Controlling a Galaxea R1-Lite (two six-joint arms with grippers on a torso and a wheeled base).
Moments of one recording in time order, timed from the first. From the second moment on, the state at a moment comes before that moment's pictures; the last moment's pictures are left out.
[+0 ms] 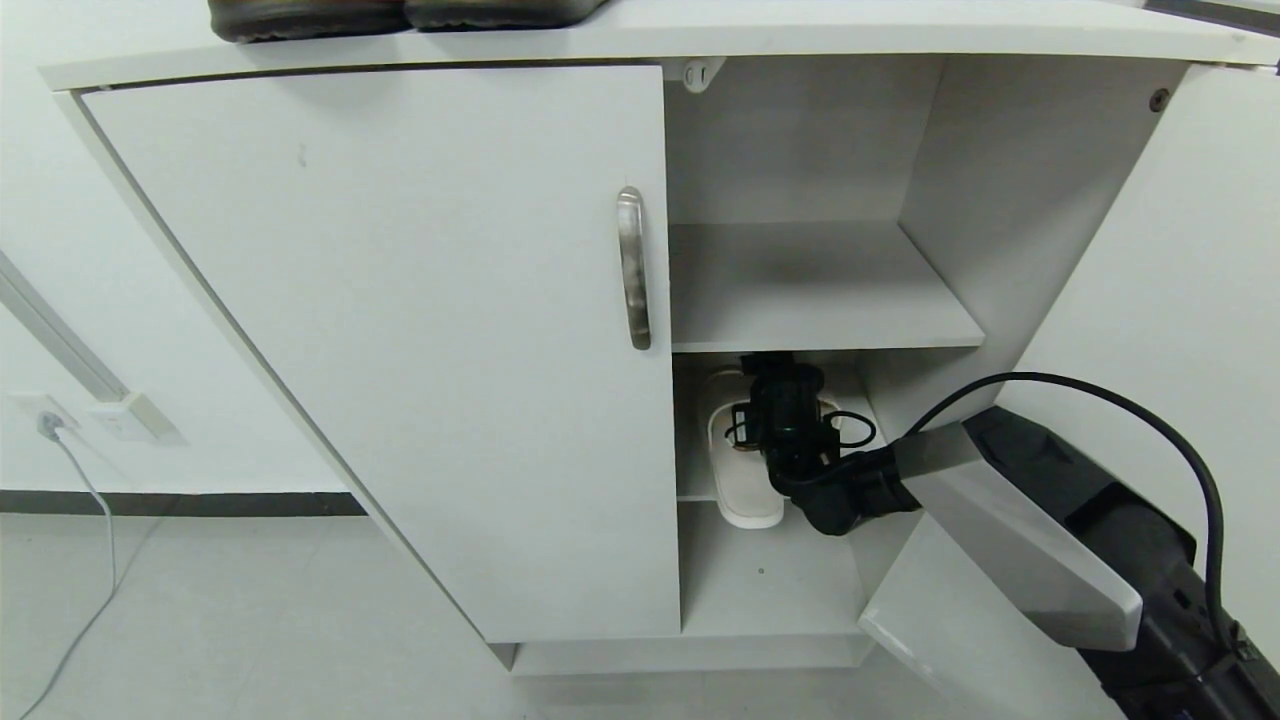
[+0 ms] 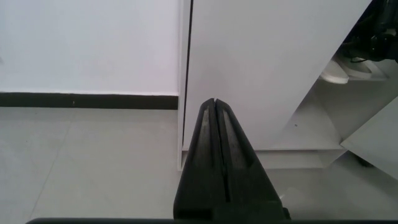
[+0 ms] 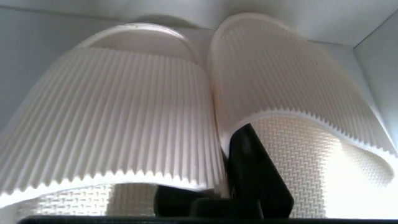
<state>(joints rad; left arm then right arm) 0.00 0.00 0.00 0.00 -0.01 -0.08 0.55 2.60 -1.81 -0.65 -0.55 0.00</state>
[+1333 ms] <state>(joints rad) 0.00 0.00 0.00 0.00 -0.01 -0.08 0.70 2.13 -0.83 -1.20 -0.45 0.00</state>
